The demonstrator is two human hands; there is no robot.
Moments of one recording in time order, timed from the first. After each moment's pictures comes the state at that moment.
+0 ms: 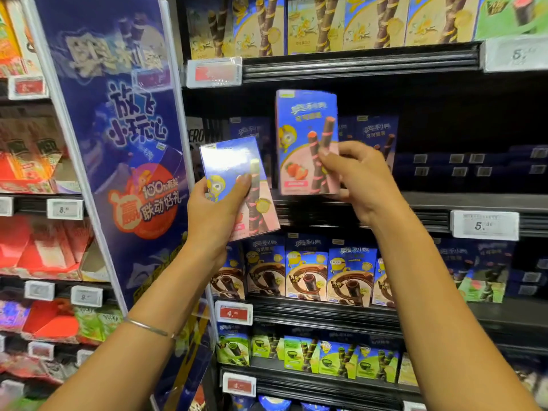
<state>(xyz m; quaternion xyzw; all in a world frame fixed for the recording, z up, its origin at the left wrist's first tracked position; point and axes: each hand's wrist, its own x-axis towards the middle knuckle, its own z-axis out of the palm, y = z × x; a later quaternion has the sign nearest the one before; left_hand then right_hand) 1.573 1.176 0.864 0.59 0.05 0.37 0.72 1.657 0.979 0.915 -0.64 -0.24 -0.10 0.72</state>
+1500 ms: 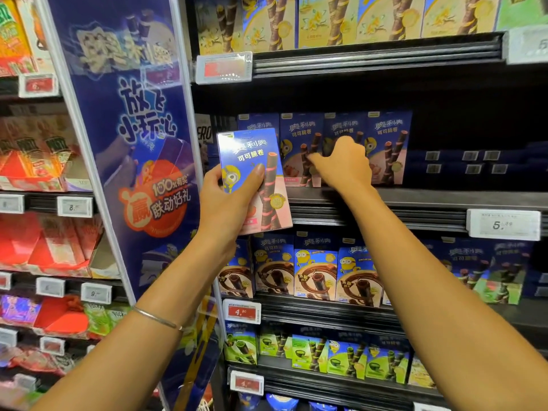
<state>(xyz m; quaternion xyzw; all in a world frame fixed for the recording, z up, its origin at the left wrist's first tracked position) 1.573 1.175 0.875 0.63 0.04 0.36 0.69 1.729 1.024 0.917 -0.87 -0.11 -0.29 0.39</state>
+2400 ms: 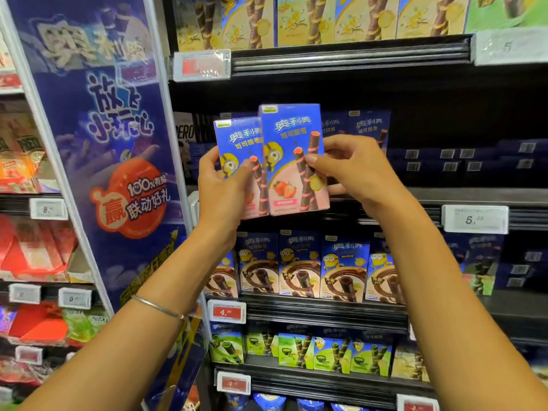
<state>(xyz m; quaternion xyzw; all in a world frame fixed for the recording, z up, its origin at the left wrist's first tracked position) 1.586 1.154 0.887 0.61 0.01 0.38 0.69 1.645 0.964 0.924 -0.71 -0.30 -0.11 0.63</state>
